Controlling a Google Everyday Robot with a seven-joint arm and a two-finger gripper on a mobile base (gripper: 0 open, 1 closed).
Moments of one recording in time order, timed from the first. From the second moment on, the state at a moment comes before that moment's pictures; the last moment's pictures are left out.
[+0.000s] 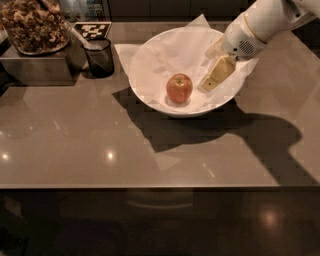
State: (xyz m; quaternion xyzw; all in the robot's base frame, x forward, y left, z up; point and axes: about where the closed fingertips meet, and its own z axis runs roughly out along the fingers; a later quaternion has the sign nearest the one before) arm 0.626 -0.136 0.924 -0.58 0.75 0.14 0.28
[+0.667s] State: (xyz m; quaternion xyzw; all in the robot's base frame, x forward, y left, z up) arm 0.640 -0.108 0.895 -0.58 0.75 0.17 0.26
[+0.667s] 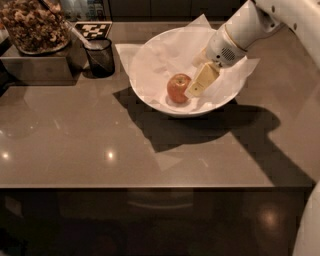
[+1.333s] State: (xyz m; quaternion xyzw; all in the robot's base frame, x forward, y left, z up) arm 0.646 -0.082 0.876 -0.59 0.75 0.15 0.26
